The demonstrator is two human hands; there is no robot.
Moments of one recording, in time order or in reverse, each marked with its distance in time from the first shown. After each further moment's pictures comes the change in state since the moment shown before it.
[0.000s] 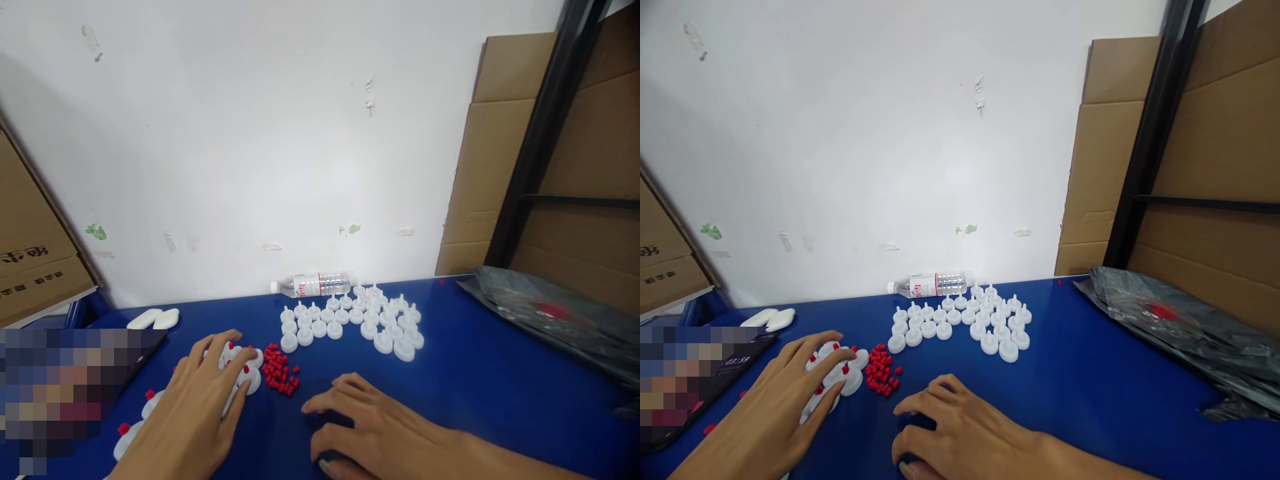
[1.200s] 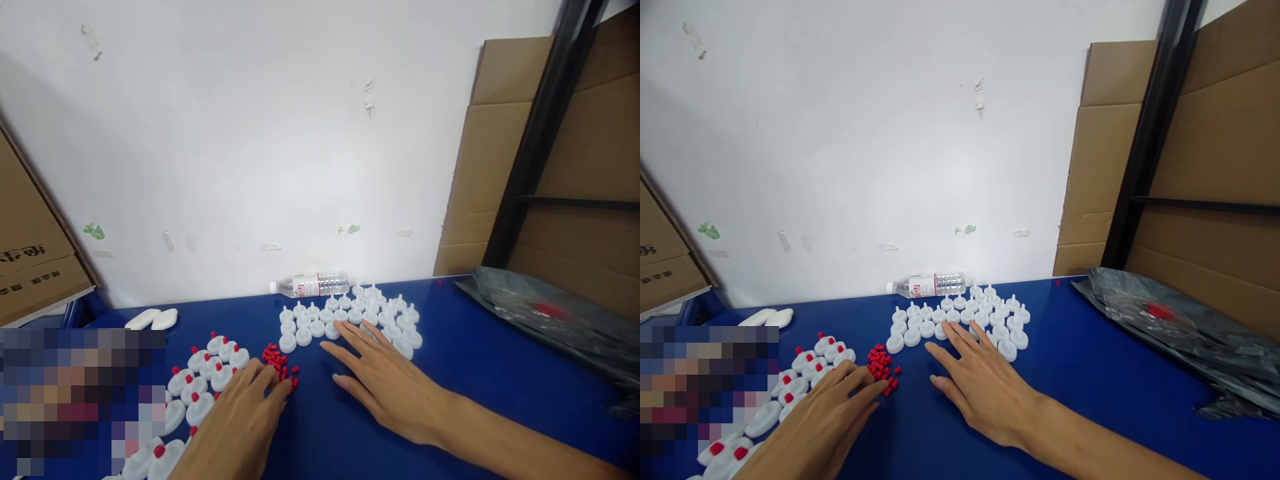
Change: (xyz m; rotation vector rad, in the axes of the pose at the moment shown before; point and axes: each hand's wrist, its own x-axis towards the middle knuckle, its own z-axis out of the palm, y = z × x) left_hand 0.009 0.049 0.008 0.131 -0.385 0.217; right_hand -0.004 0.043 -0.005 -0.159 -0.024 0.352
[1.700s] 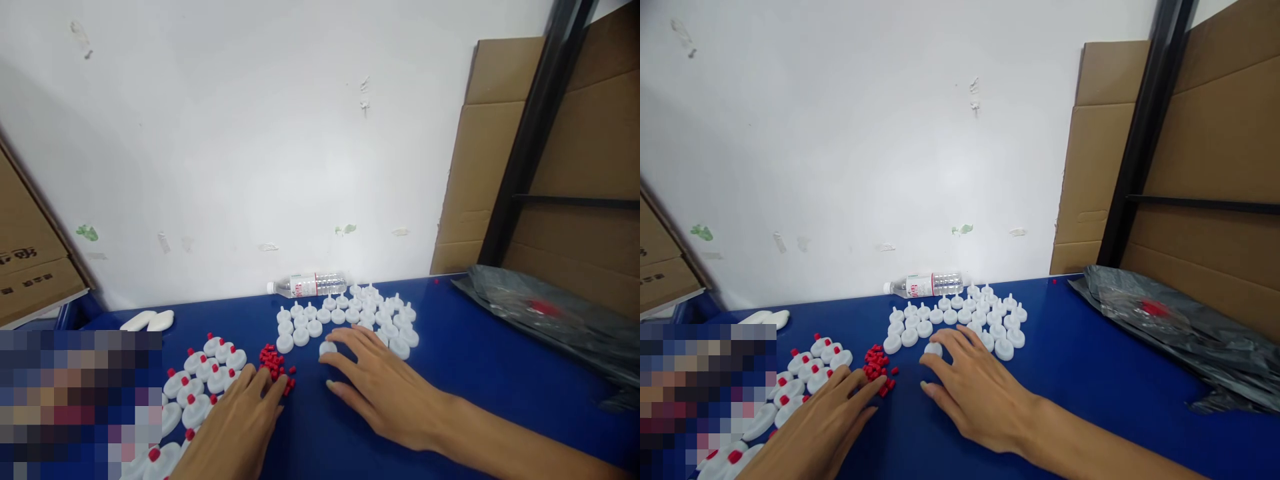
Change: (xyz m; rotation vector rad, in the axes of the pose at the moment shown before) left_hand -0.001 -0.002 0.017 0.060 0.192 0.067; right_hand -0.001 -0.011 -0.004 0.028 0.100 -0.086
